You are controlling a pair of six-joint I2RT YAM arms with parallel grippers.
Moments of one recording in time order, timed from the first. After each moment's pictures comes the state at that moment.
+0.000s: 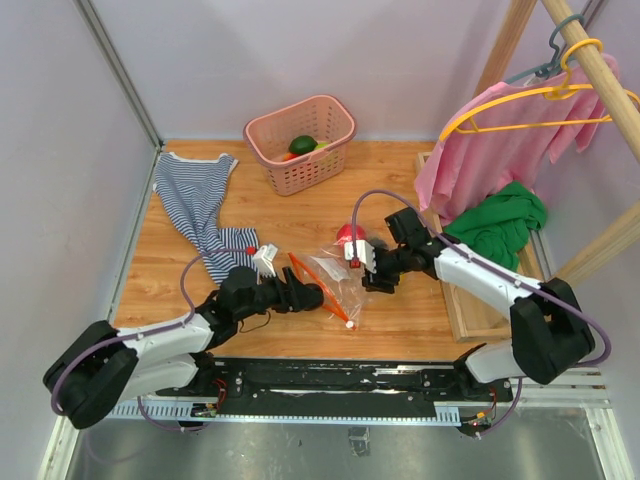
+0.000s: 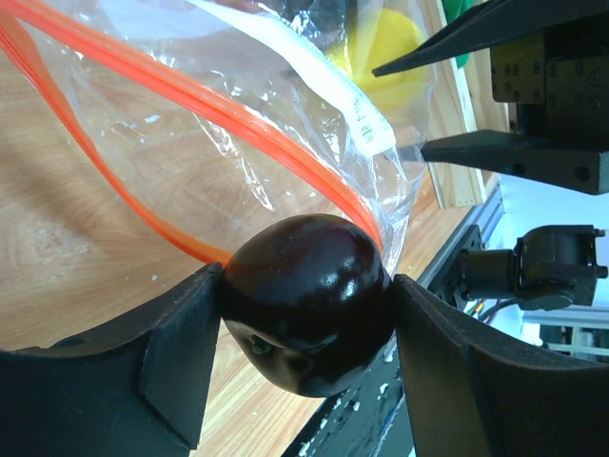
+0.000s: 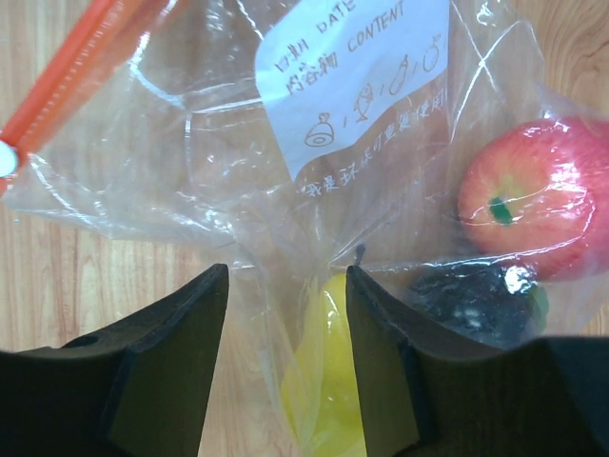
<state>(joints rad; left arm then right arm) -0.72 1.11 0.17 0.60 0.23 -0.87 0.55 1.41 0.84 -0.47 -0.57 -0.96</state>
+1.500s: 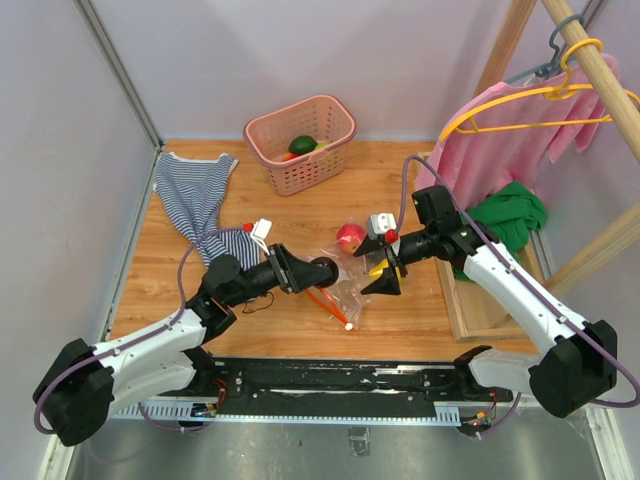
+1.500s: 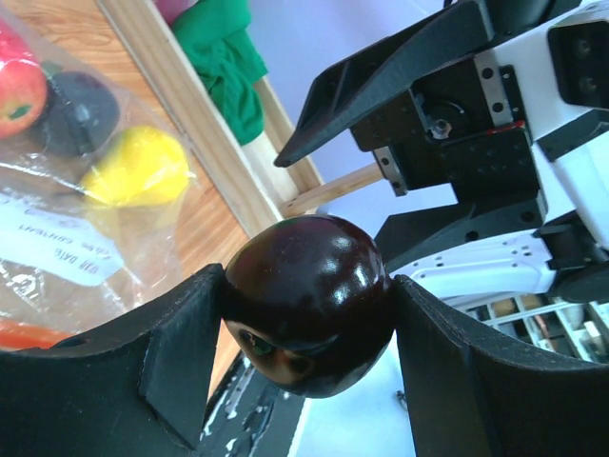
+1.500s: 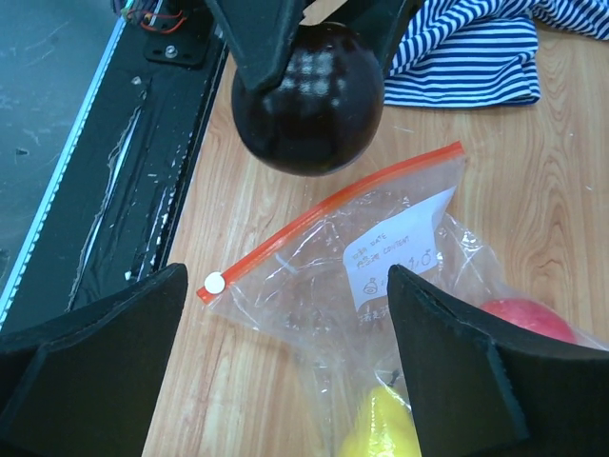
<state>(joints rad) -0.72 0.93 0.33 0.64 0.35 -1.00 0.47 1.21 1.02 -0.70 -1.09 -0.89</state>
